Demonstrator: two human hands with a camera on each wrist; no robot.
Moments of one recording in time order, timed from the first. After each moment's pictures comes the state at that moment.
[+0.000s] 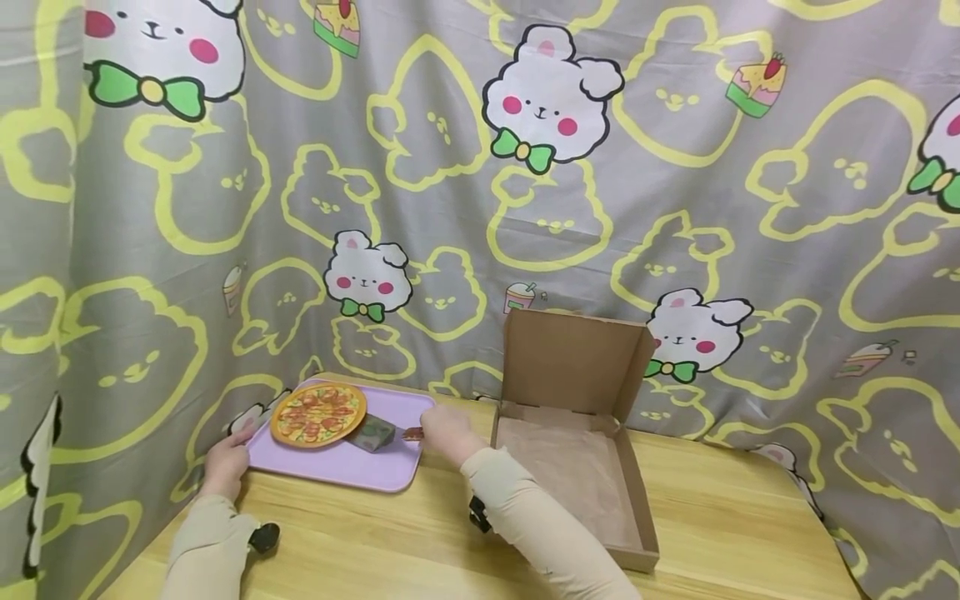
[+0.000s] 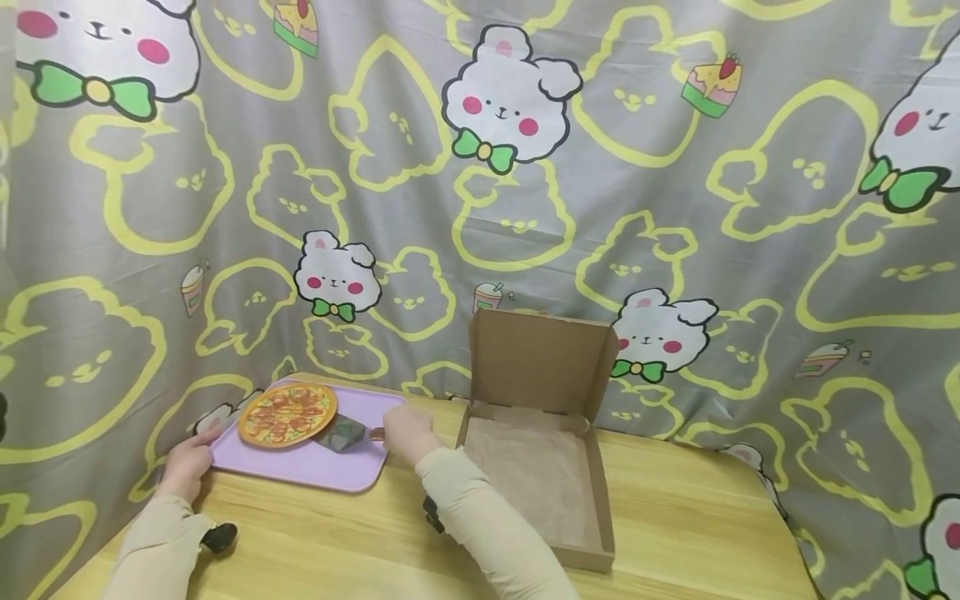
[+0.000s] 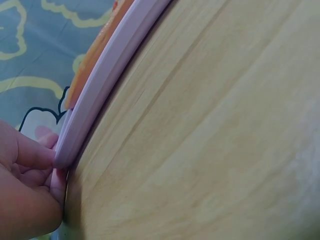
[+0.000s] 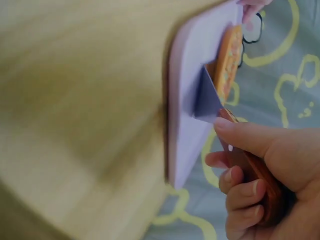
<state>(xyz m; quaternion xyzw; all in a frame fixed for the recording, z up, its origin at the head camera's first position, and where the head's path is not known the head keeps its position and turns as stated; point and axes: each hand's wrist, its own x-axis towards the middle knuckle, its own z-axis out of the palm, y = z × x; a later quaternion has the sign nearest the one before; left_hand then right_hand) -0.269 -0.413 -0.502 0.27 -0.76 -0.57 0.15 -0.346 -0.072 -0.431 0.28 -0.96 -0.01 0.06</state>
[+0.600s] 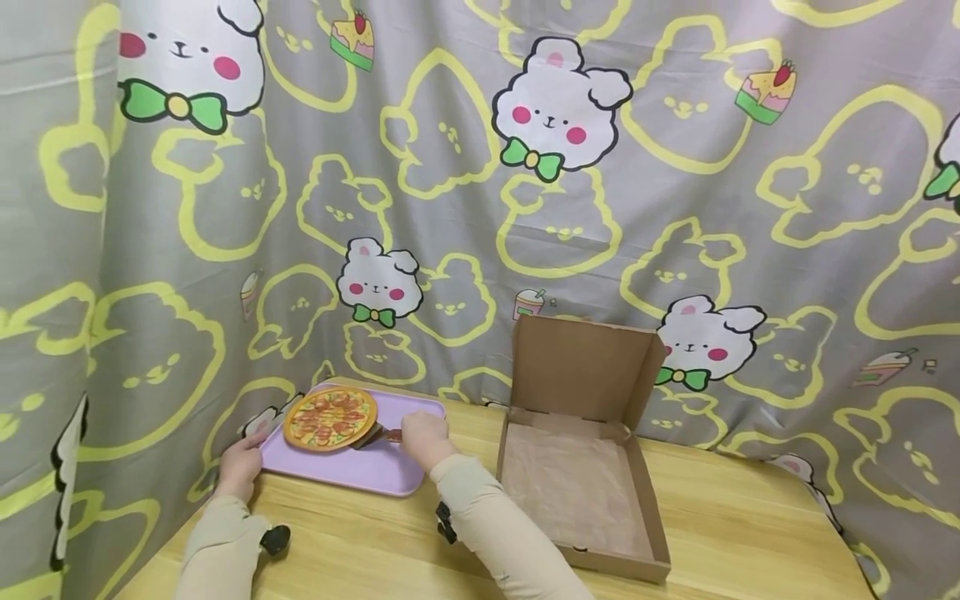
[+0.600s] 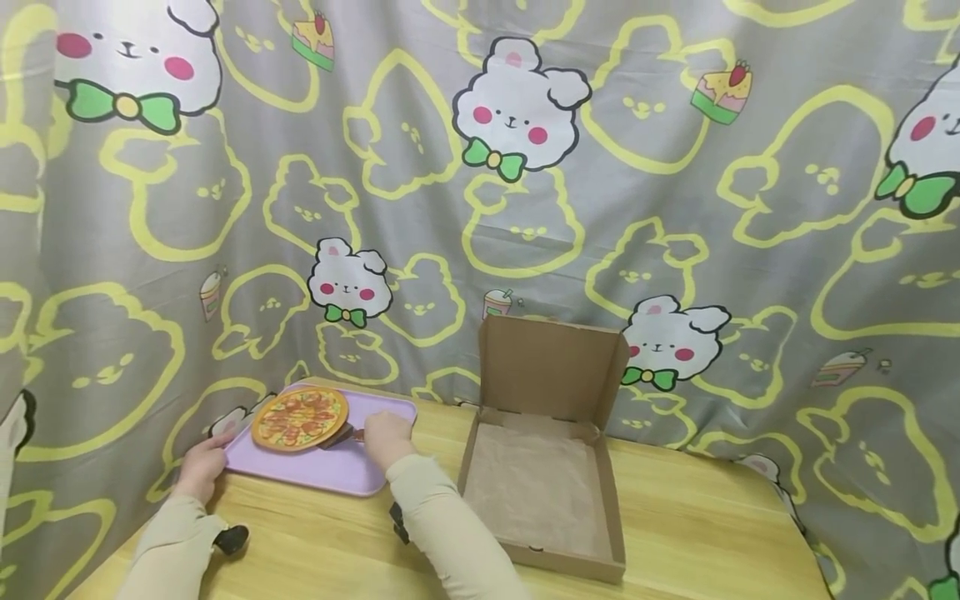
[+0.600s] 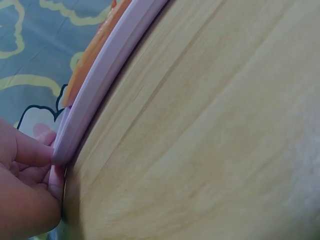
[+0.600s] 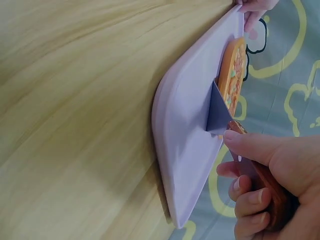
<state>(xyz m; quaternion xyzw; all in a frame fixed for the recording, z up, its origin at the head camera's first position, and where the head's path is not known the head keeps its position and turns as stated) -0.265 -0.412 -0.501 0.26 -0.77 -0.56 0.16 -0.339 -0.125 -0.443 0.24 -0.97 0.00 0.07</state>
